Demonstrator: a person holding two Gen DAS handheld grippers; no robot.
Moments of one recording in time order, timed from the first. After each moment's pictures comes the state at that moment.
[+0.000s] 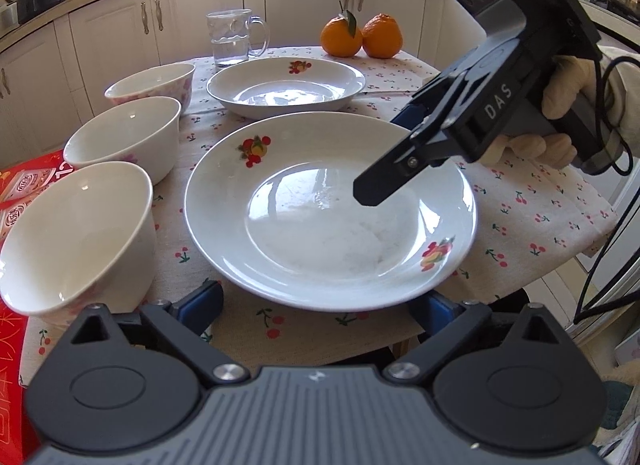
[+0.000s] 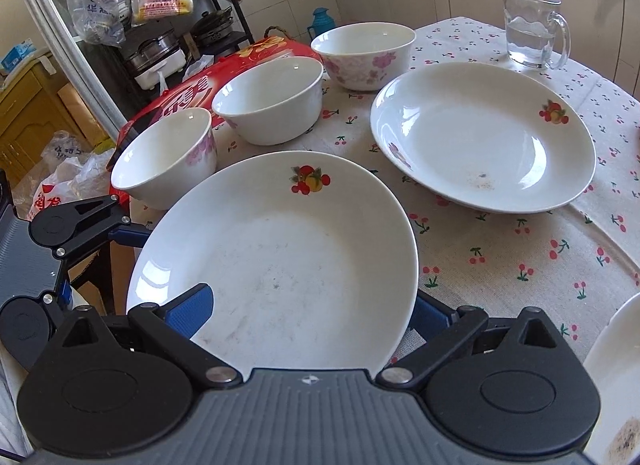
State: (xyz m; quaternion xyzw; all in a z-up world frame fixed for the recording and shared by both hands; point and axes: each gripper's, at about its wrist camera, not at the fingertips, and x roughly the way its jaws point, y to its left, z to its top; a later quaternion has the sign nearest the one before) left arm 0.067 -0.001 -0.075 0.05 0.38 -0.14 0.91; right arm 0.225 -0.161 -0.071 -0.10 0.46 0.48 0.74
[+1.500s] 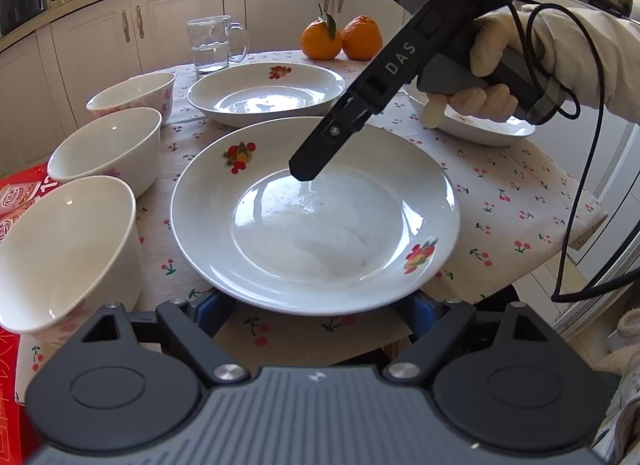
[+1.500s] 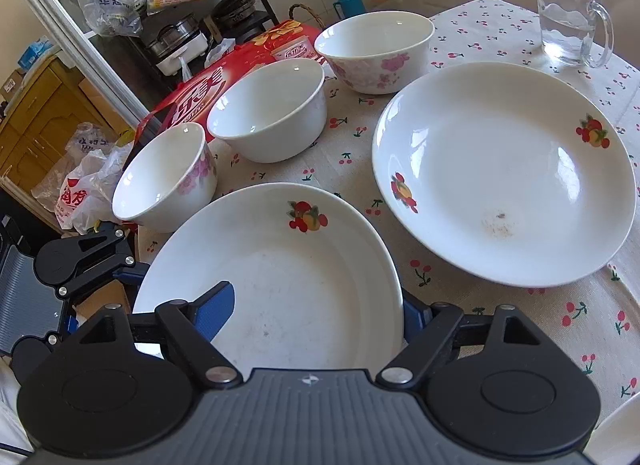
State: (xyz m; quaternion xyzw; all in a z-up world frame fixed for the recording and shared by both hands) left arm 0.069 -0.002 -0.072 0.06 0.38 -0.17 0.91; right arm 0.271 -0.139 -0.068 -0.09 0.49 0.52 0.69
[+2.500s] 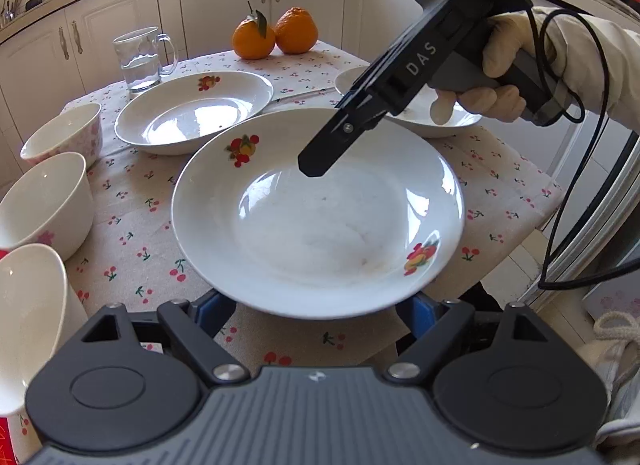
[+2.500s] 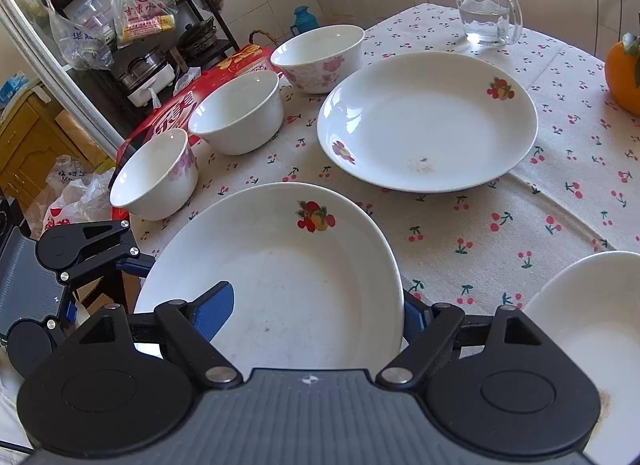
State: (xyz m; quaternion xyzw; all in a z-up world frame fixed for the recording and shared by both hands) left arm 0.092 -0.036 -0.058 0.10 0.39 -0.25 0.88; right arm 0.247 -0.205 -0.054 -0.05 0.48 0.47 0.74
